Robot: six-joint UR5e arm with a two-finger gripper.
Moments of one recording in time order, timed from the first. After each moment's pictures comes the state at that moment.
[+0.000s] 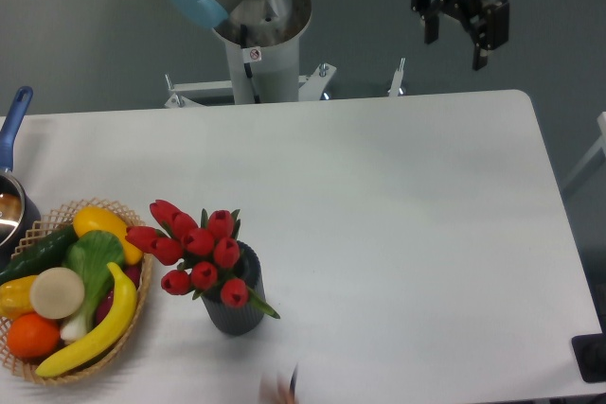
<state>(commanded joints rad) 2.96 -1.43 -1.78 -1.23 1.44 1.87</state>
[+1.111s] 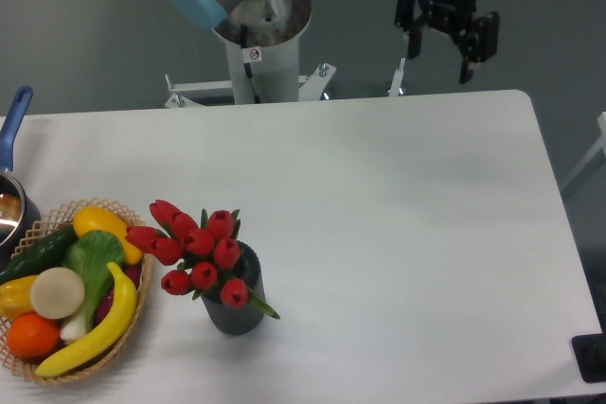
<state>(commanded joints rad) 2.95 -1.43 -1.83 -1.23 1.24 1.60</state>
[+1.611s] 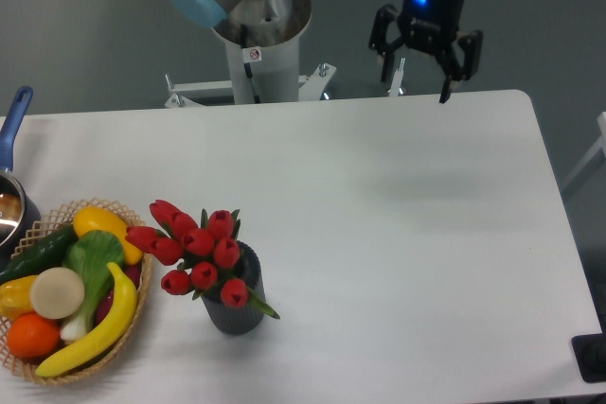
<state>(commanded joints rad) 2.89 -1.44 -1.92 -1.10 1.14 1.38</state>
